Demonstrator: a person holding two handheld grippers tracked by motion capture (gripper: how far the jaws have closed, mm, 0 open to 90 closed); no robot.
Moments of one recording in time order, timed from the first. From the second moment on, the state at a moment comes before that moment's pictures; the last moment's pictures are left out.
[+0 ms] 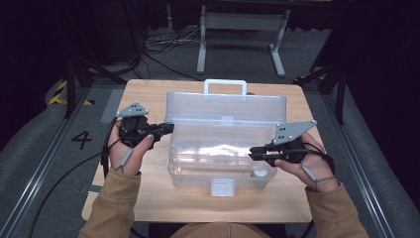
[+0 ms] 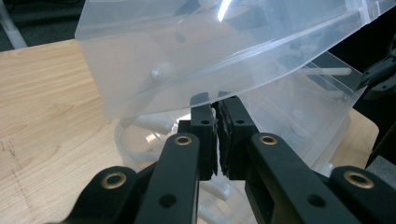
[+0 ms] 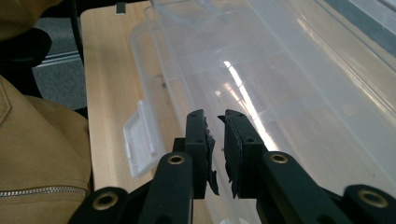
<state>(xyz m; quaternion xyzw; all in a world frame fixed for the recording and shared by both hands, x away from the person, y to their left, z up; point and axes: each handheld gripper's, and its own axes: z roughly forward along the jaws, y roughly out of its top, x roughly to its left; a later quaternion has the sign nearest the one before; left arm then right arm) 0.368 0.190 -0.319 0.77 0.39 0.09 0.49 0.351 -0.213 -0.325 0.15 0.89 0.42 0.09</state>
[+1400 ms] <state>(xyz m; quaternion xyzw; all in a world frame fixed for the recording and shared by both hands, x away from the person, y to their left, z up) 0.360 0.188 -0.326 0.82 0.38 0.04 0.43 0.357 -0.275 -0.320 0.31 0.84 0.45 0.05</state>
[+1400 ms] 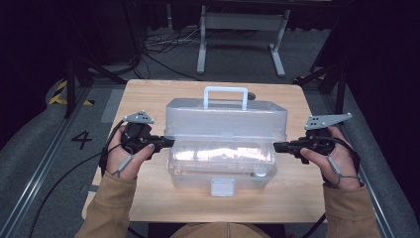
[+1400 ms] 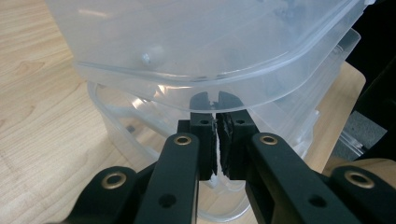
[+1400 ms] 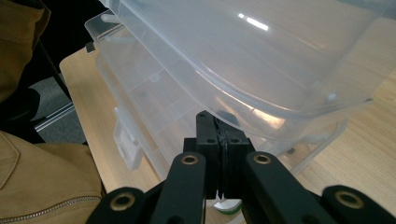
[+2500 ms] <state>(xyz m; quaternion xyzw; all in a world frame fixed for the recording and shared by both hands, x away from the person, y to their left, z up) 0.356 0.222 -0.323 0.83 0.41 0.03 0.39 0.353 -0.271 -0.323 0.30 0.87 0.40 0.02</state>
